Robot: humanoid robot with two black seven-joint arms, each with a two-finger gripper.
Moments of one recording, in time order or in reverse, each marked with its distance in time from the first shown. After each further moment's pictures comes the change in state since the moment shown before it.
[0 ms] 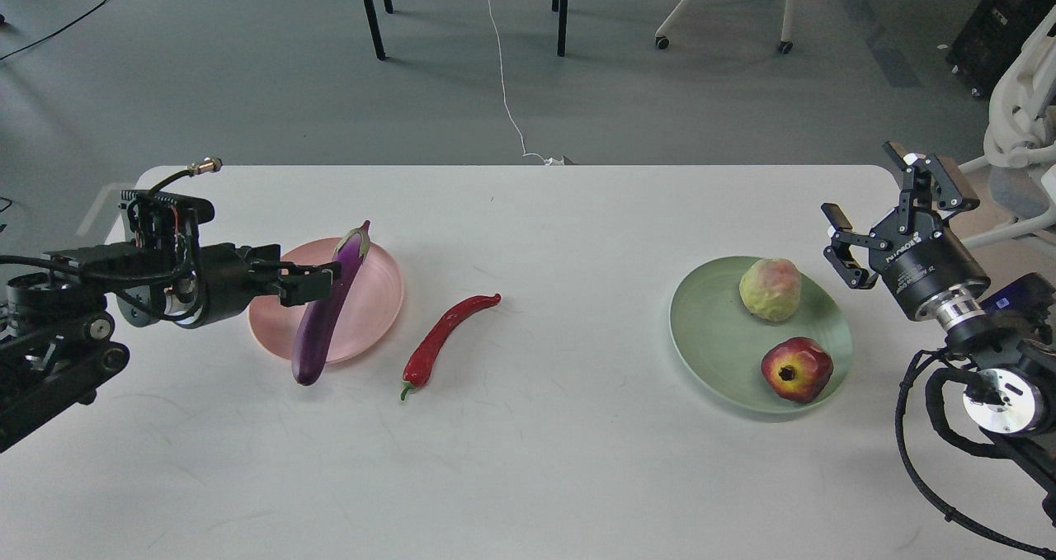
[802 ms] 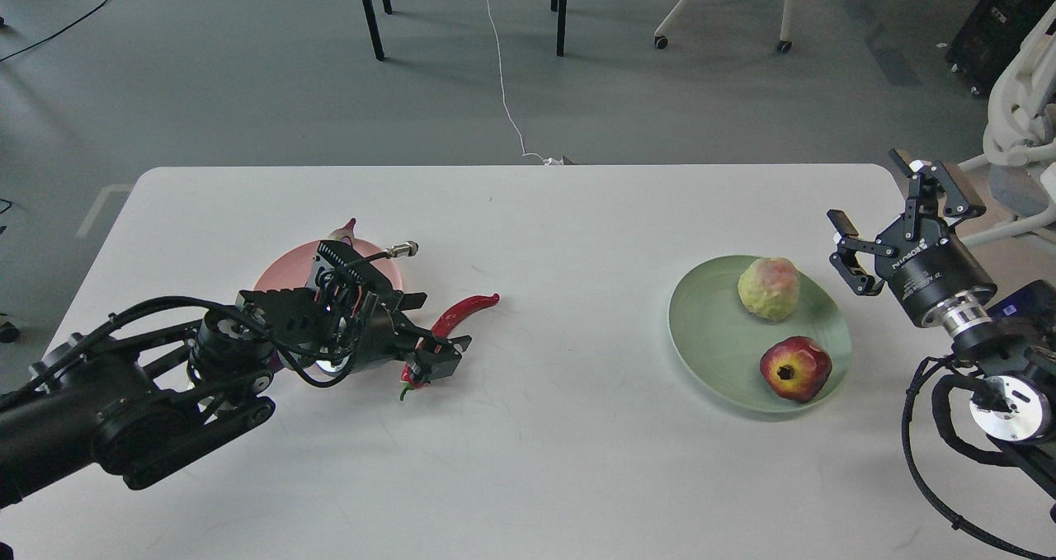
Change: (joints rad) left arm -0.018 -0.296 0.173 0.102 0.343 -0.003 -0.004; right arm -0.023 -0.010 0.011 0.007 -0.001 0.000 0.000
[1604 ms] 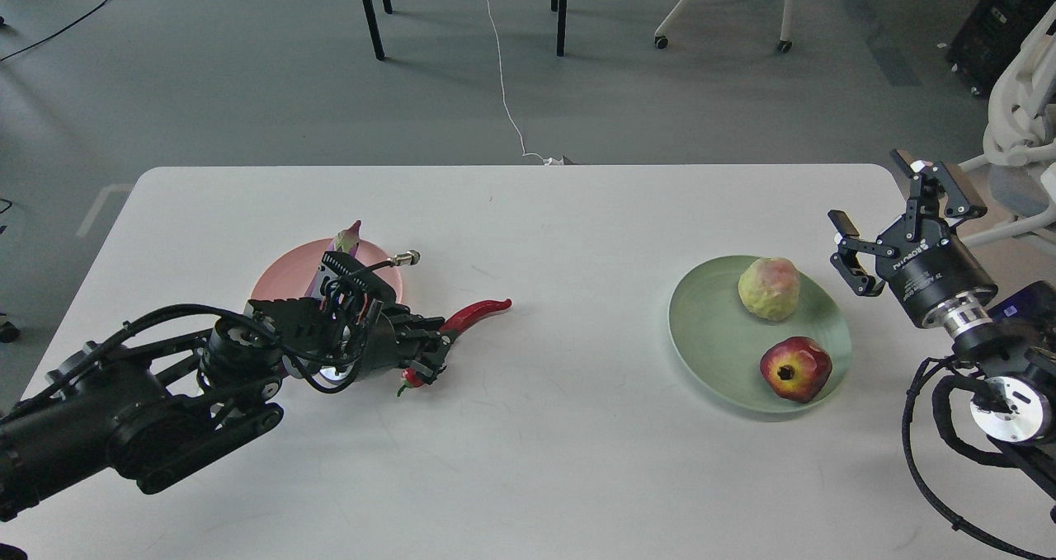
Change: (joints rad) left arm 0.003 -0.012 0.001 0.005 -0.055 -0.002 0.024; right arm -0.004 0.000 0.002 0.000 0.000 0.000 0.000
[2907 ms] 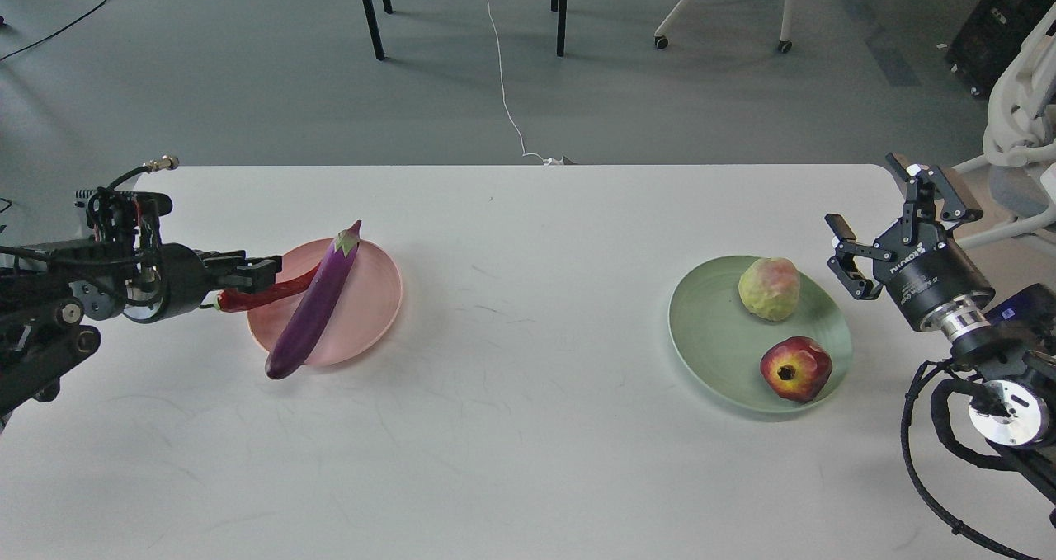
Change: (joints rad) left arm -0.041 0.322 -0.081 0.185 -0.409 0.008 -0.051; right arm -0.007 0.000 0.007 0.006 -0.011 0.000 0.000
